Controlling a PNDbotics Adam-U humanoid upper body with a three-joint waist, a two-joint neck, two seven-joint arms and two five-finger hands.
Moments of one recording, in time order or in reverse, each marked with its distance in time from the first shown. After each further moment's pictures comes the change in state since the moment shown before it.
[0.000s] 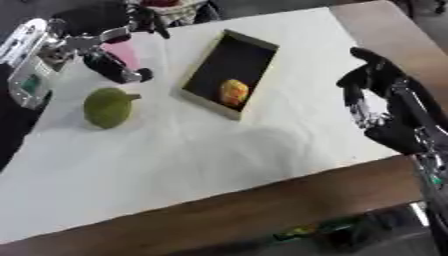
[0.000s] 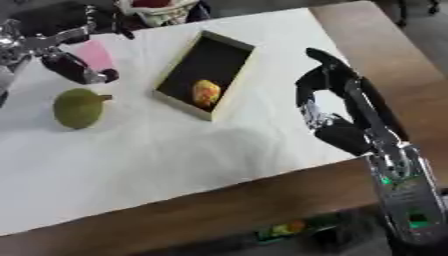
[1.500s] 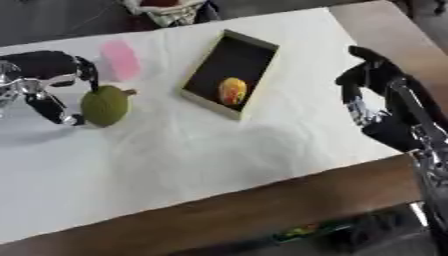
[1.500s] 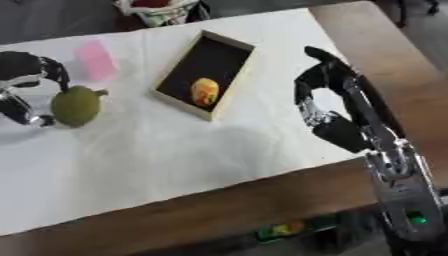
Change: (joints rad) left arm 0.079 0.031 0.019 0.169 -0.247 0.022 0.068; right arm 0.004 -0.001 -0.006 0.000 0.008 0.004 -0.010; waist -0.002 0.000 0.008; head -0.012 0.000
